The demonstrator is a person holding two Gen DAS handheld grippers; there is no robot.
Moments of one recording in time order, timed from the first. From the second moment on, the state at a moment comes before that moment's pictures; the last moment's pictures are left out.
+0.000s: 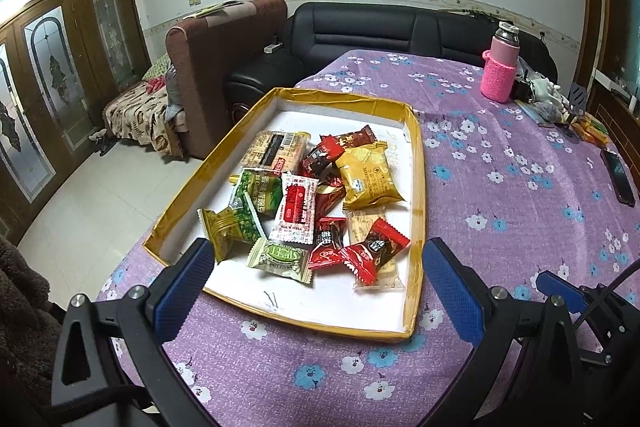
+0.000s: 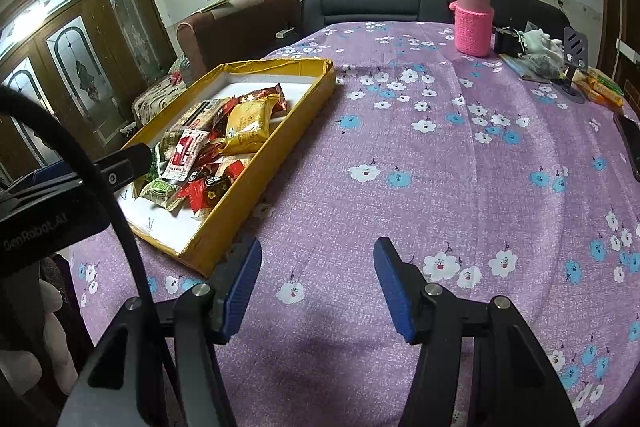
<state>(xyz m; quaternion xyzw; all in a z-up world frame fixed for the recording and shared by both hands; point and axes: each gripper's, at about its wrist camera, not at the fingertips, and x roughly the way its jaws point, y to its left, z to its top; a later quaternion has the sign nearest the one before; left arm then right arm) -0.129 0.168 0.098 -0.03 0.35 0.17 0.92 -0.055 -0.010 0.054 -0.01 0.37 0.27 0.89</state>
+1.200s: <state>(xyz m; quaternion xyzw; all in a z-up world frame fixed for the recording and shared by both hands) -0.136 0.148 0.101 0.10 0.30 0.24 0.92 -0.047 -0.015 0.071 -0.02 0.36 0.24 0.90</state>
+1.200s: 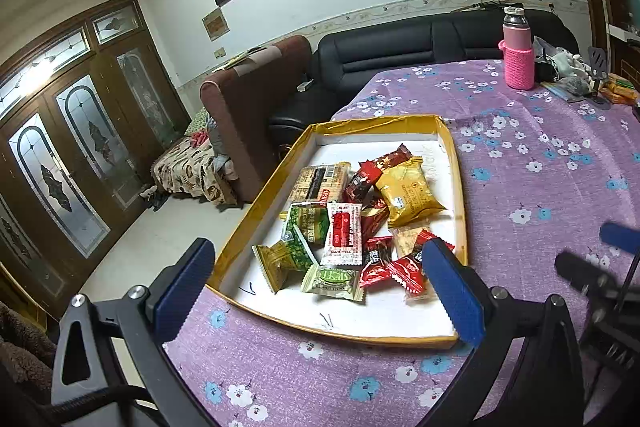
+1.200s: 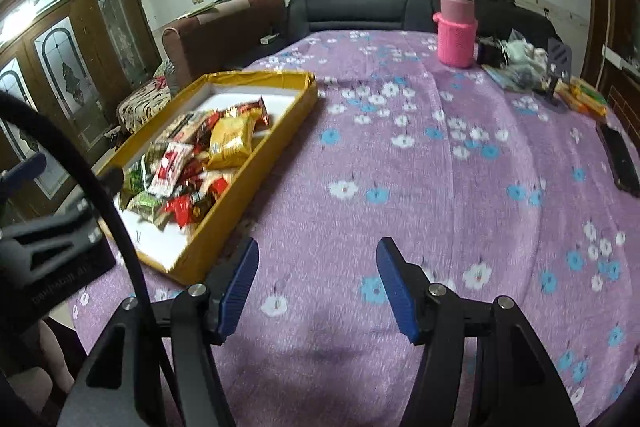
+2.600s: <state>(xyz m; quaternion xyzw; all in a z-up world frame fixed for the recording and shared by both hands) -0.105 0.148 0.086 0.08 0.34 0.23 0.91 -0.035 -0.009 0.047 -0.02 0.29 0.25 0.92</state>
